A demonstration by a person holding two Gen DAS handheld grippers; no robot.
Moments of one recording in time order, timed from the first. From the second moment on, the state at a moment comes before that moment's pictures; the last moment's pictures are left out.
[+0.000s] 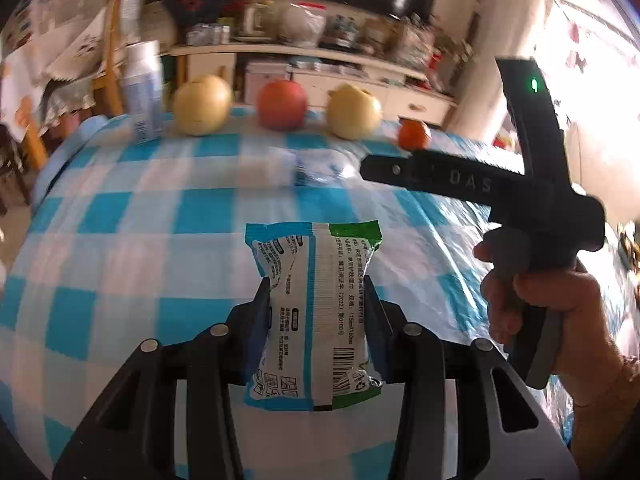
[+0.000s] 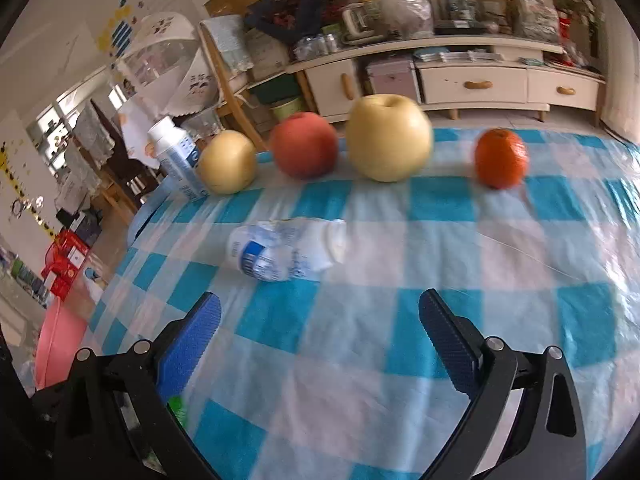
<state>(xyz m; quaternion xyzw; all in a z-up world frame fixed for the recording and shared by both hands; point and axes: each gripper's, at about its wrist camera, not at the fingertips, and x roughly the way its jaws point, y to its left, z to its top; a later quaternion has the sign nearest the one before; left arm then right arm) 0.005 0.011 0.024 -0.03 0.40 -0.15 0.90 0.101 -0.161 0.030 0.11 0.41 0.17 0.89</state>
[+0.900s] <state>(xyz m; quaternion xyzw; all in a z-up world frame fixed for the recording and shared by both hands) 0.015 0.083 0.020 -0.09 0.39 -0.10 0.91 0.158 -0.095 0.007 0.05 0.44 0.12 0.89</state>
